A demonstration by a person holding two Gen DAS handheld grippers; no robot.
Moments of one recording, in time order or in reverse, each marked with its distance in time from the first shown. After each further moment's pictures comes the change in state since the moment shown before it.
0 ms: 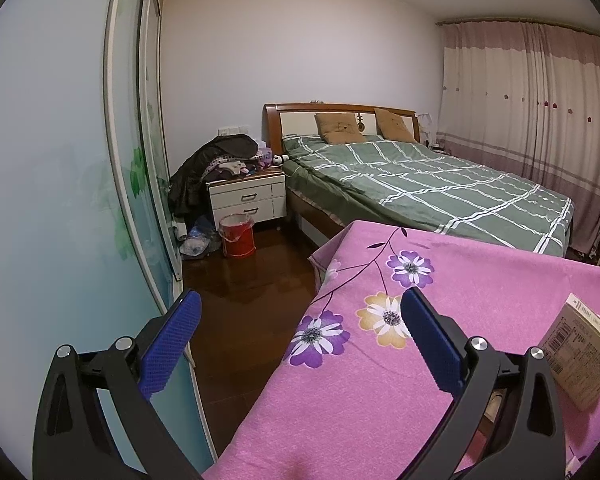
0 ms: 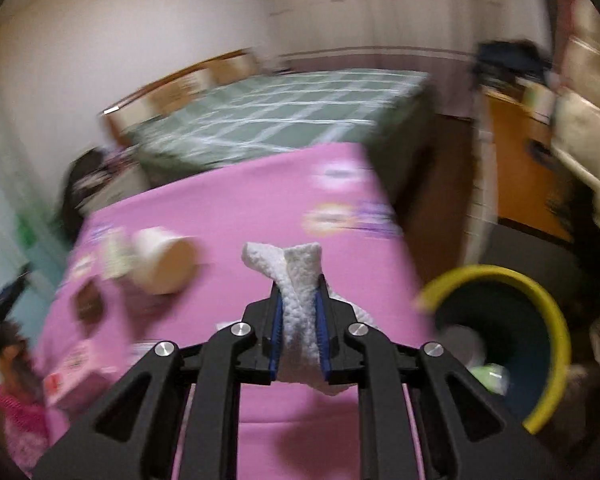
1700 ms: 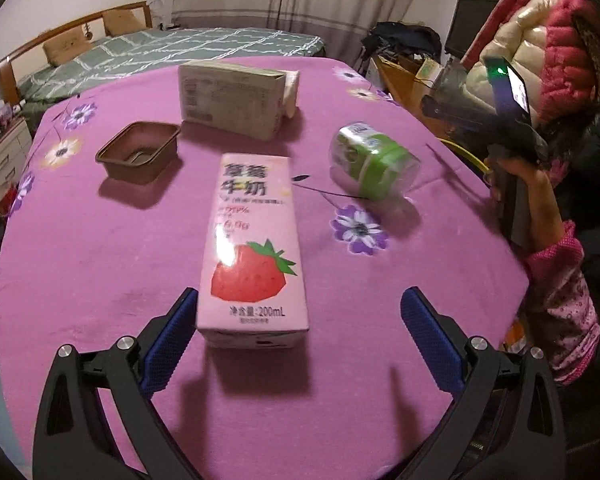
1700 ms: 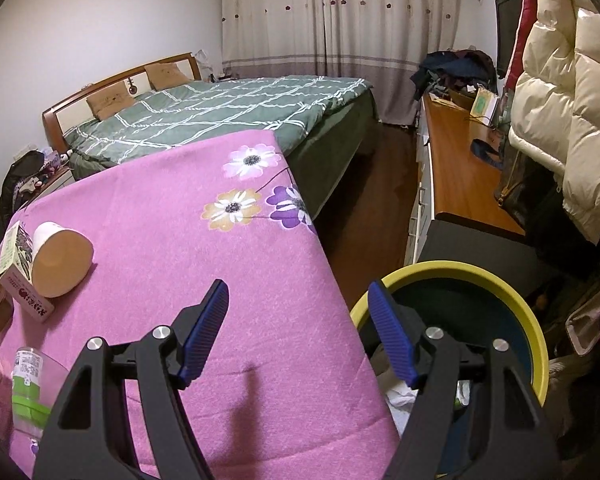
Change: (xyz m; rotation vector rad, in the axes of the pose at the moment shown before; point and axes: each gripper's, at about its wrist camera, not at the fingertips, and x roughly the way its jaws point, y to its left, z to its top) left arm -0.151 -0.093 -0.119 0.469 0.467 -0.848; right arm 0.051 -0.008 -0.017 -0.050 -0.049 -0.153
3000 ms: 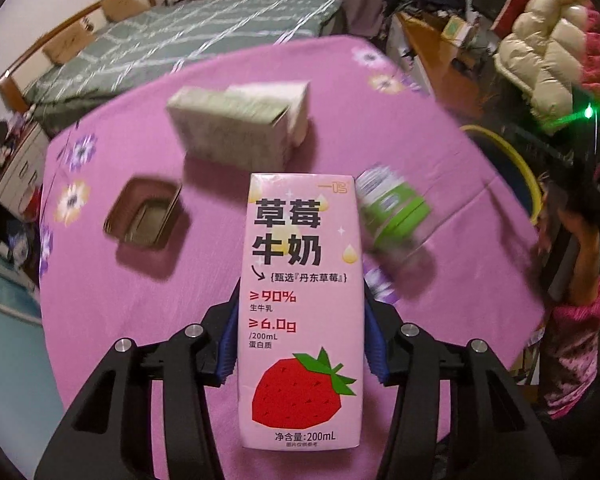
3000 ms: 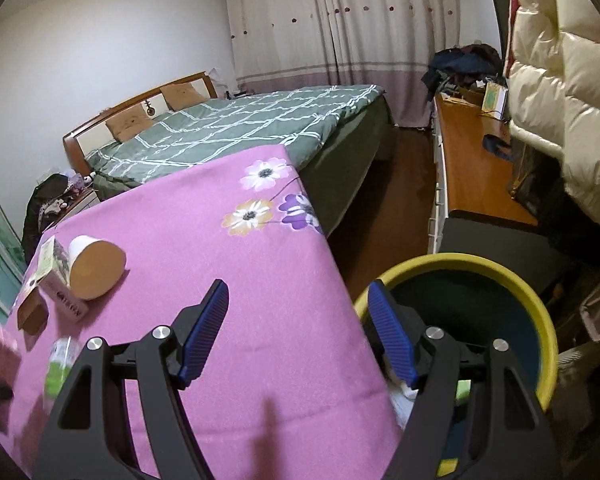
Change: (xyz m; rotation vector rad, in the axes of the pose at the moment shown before) left arm 0.000 -0.023 0.096 0.063 0.173 0.092; right arm -0.047 -0.028 -0.016 0.045 -0.066 0.089
